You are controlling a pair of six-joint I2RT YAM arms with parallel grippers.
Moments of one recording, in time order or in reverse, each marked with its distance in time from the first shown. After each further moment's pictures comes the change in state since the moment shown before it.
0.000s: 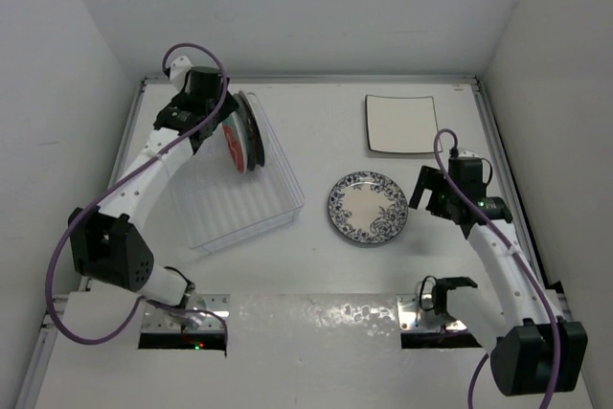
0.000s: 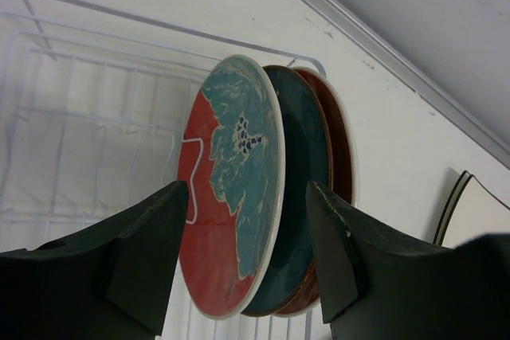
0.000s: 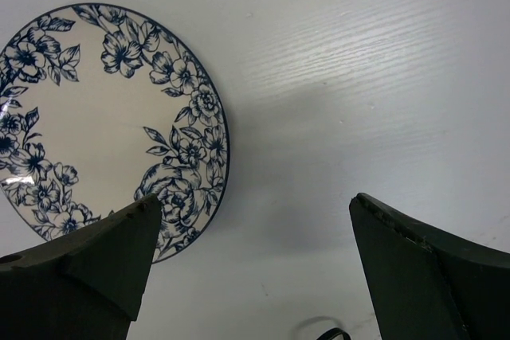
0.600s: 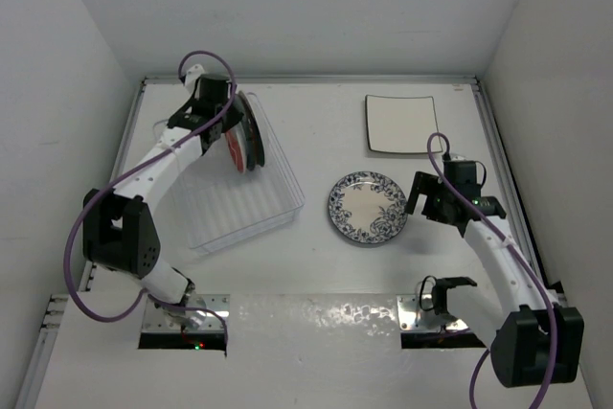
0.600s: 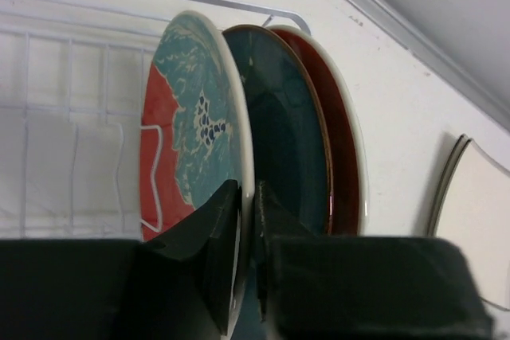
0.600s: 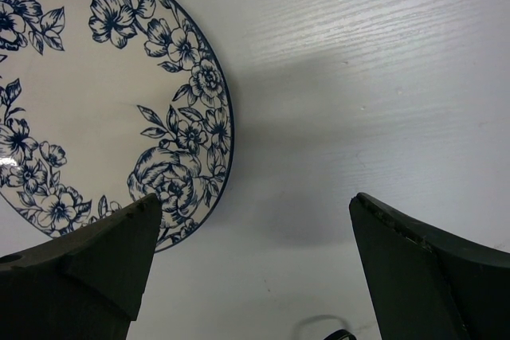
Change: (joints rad) left arm 0.023 0.100 -0.079 0.151 0.151 -0.005; right arm 0.001 0.059 -0.050 0.037 -0.069 -0.011
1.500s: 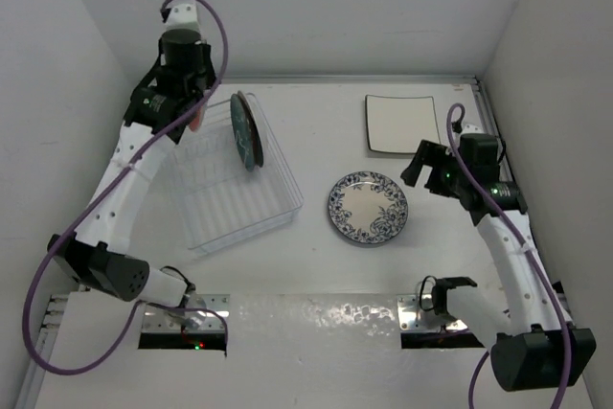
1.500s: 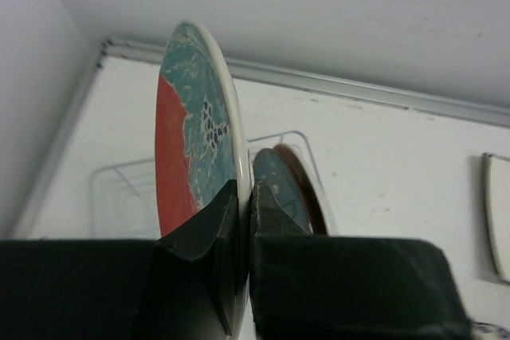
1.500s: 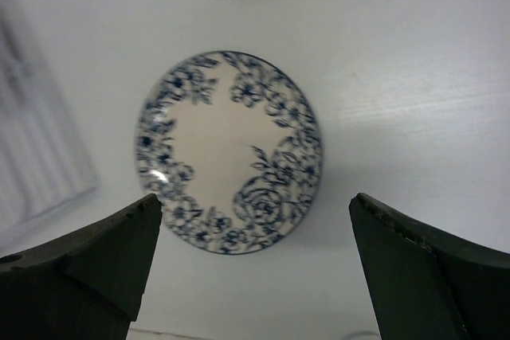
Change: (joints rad) left arm -0.016 -0.120 0.390 -0.215 -0.061 0.483; right arm 0.004 -0.037 0.226 -0.078 -0.090 0.013
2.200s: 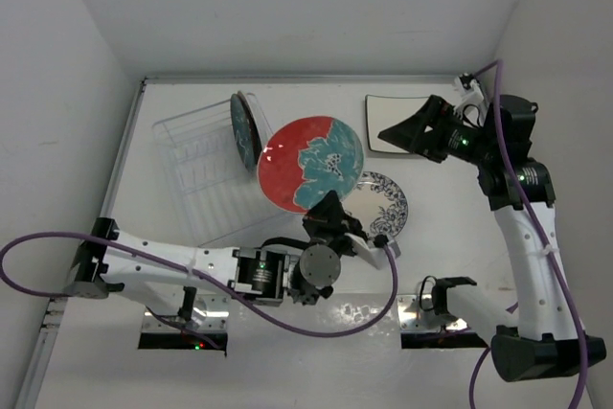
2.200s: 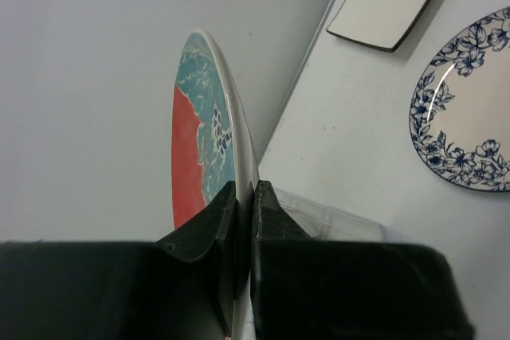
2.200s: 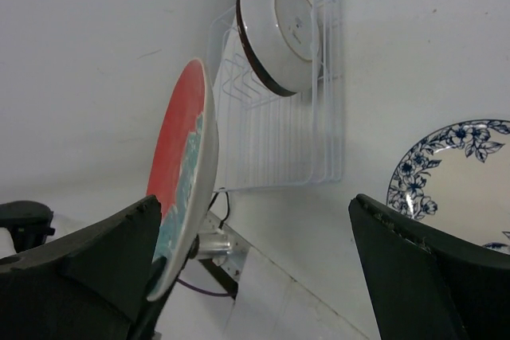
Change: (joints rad) left arm -1.309 -0.114 -0.552 0.583 -0.750 1.122; right arm 0.000 0.069 0.393 0.075 -0.617 0.272
